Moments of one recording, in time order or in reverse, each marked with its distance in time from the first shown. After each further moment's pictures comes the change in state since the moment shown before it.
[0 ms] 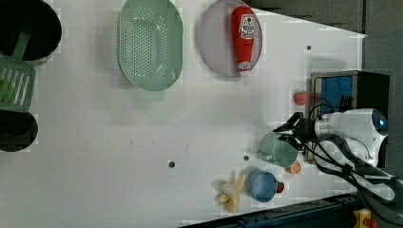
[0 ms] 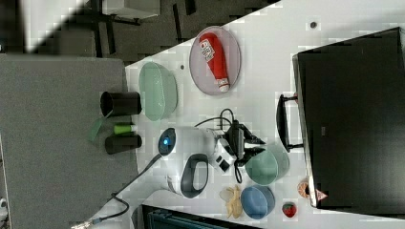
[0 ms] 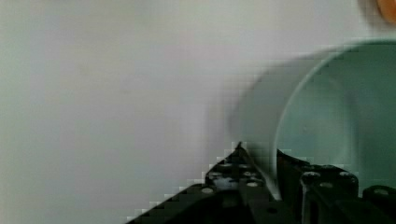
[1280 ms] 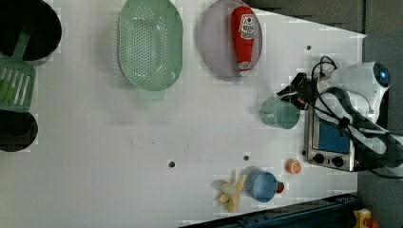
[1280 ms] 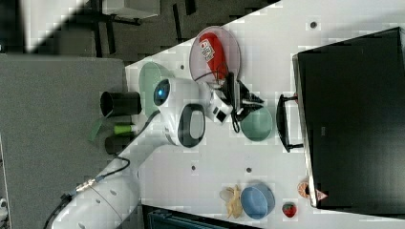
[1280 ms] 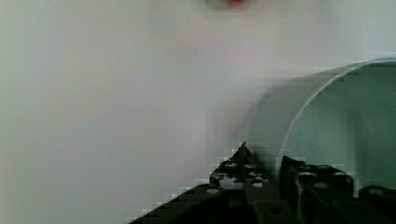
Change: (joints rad) arm -0.001 0.278 0.017 0.479 0.008 -0.139 0.006
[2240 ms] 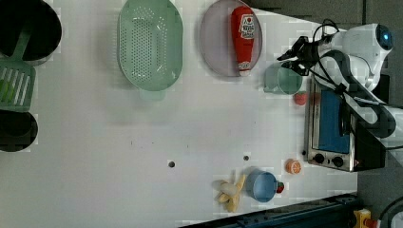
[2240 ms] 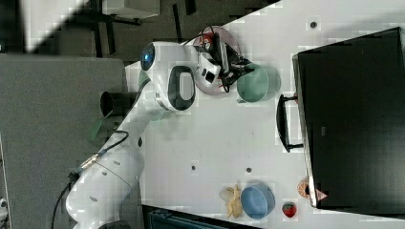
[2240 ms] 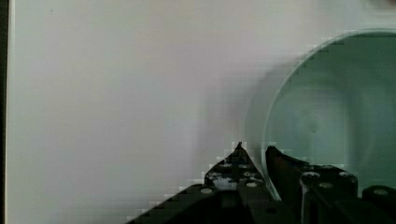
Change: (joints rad) arm 0.002 0.206 0.037 0.396 -0.006 -0.120 0.002
